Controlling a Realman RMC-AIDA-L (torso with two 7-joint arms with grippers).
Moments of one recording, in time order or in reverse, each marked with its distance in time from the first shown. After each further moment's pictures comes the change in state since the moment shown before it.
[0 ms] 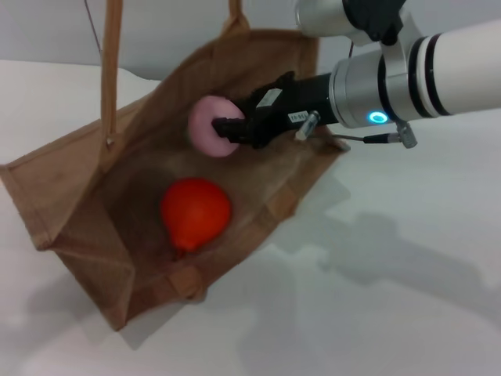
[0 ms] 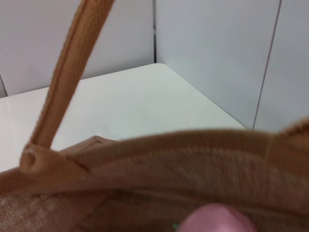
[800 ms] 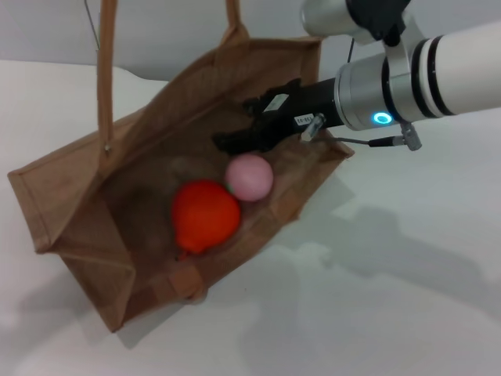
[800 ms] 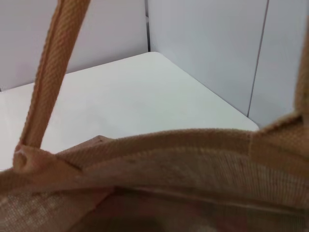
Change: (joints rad) left arm 0.022 0.004 0.009 -0.008 0.010 0.011 0.017; right arm 0.021 0.000 0.024 0.054 0.000 0.022 0.010
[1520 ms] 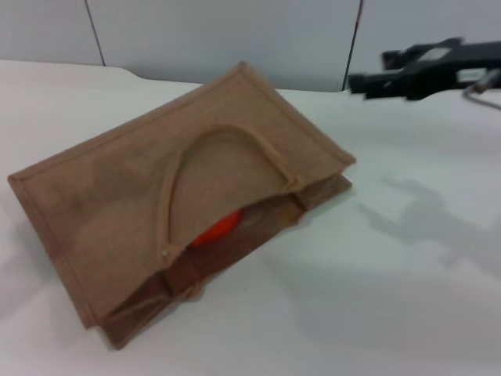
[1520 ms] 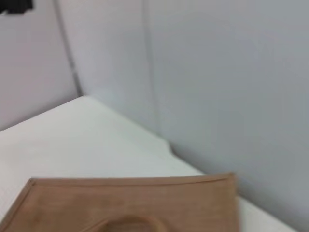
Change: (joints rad) left arm 0.020 0.002 -0.239 -0.242 0.009 0.042 0.132; right arm -0.269 -0.004 0.454 -0.330 -0.078 0.326 0.003
